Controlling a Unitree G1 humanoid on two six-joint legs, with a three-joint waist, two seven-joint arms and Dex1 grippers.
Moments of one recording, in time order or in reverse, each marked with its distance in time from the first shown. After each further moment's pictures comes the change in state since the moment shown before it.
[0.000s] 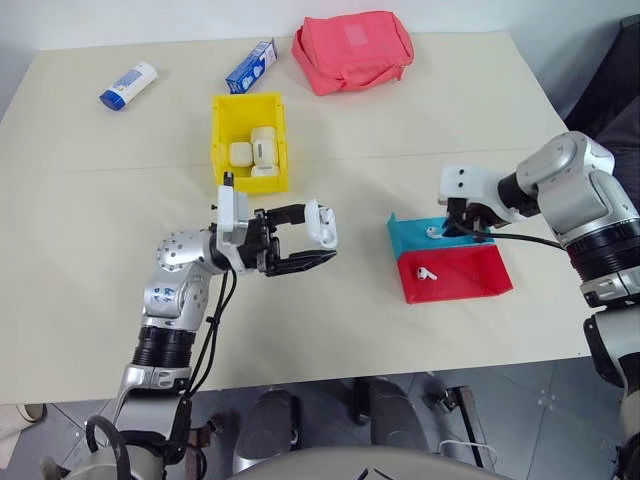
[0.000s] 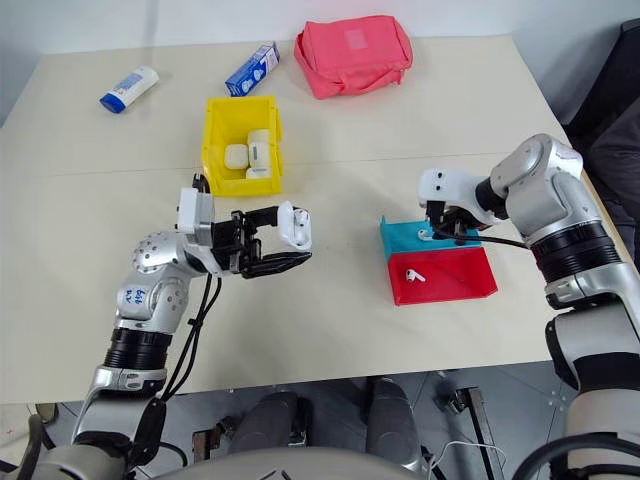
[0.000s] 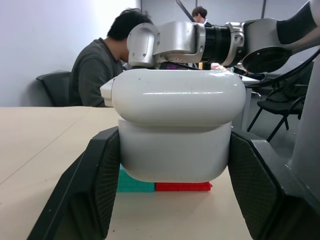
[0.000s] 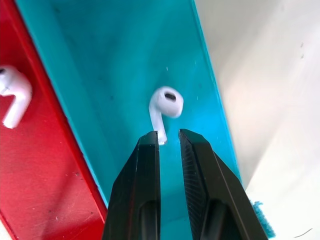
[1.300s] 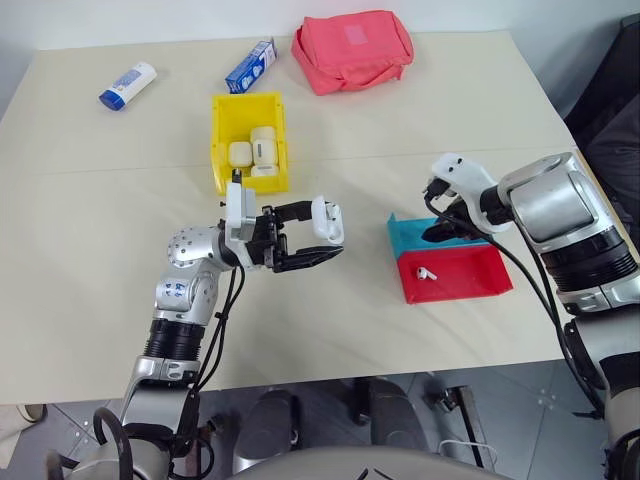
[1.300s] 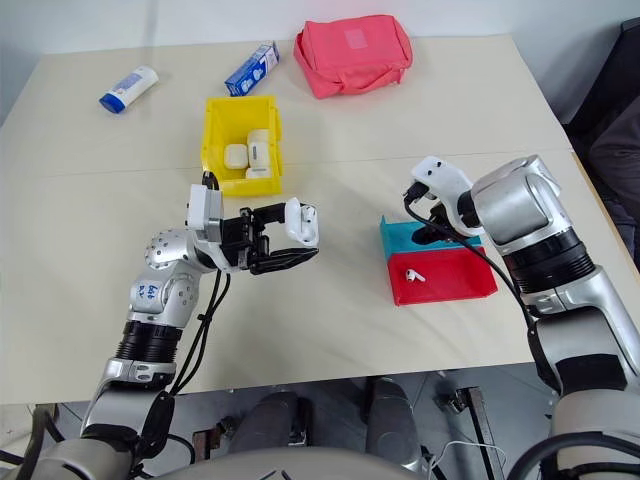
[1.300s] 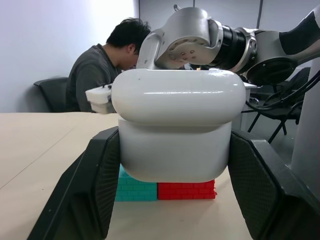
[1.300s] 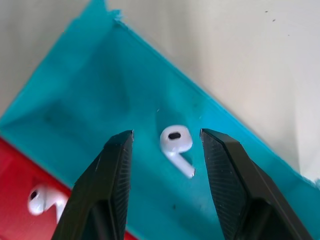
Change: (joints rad) left arm -0.030 -0.029 -0.016 0.061 0.003 -0.038 -0.013; right arm 0.027 0.090 -0.022 -0.241 0.181 0.787 -0.318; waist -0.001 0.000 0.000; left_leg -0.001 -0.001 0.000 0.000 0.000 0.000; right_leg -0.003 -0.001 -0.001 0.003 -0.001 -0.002
